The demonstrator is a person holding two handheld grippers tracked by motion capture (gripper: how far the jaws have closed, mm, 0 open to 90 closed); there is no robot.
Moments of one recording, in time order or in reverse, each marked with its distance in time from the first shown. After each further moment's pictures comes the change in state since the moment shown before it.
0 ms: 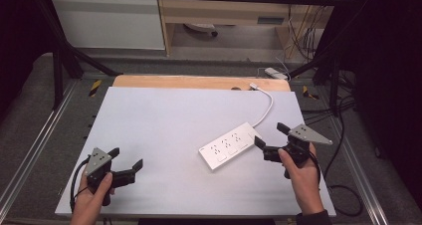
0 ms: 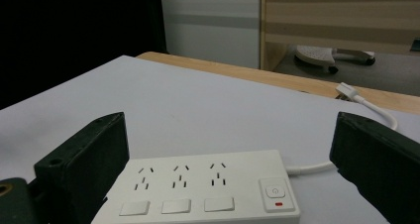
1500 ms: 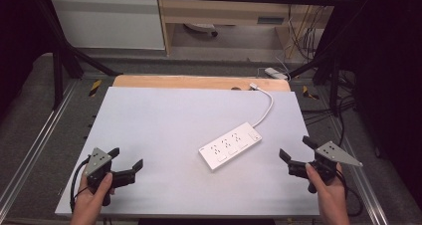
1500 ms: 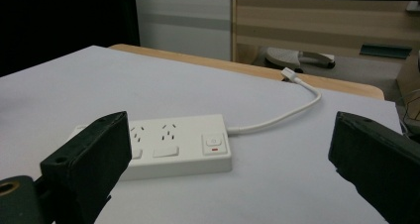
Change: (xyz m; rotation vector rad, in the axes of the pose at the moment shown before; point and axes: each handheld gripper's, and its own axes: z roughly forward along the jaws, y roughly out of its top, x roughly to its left) left arm -0.001 0.000 0.000 -0.003 0.001 0.003; right arm -0.034 -0.035 -0.058 -0.015 -0.090 -0.042
